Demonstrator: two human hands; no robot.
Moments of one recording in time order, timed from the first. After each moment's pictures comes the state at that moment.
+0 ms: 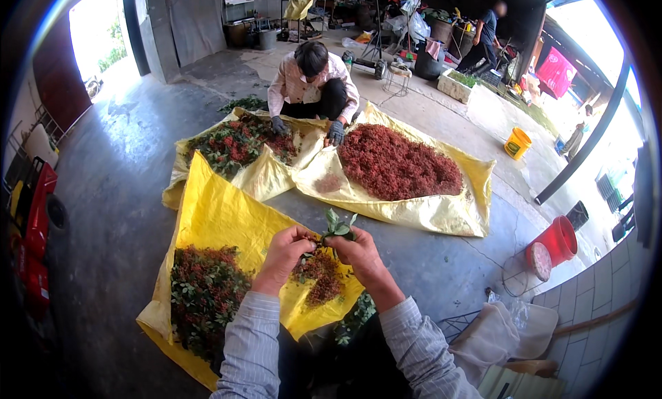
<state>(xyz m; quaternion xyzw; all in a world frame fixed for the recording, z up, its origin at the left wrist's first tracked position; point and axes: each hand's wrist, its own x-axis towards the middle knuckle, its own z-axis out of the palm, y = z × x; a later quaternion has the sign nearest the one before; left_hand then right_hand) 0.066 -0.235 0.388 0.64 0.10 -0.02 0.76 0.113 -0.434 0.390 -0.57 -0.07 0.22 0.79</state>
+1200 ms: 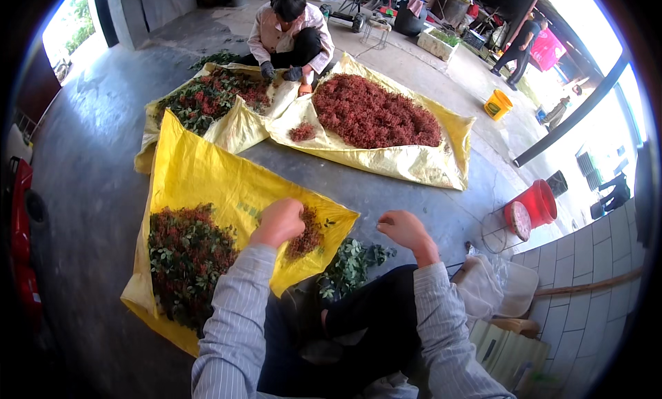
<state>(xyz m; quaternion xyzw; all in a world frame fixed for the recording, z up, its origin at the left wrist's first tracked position) 0.074 -0.259 0.300 0.97 -0.04 -0.04 0.26 0.104 -0.621 0.306 -0.96 -0.10 0.16 0.22</state>
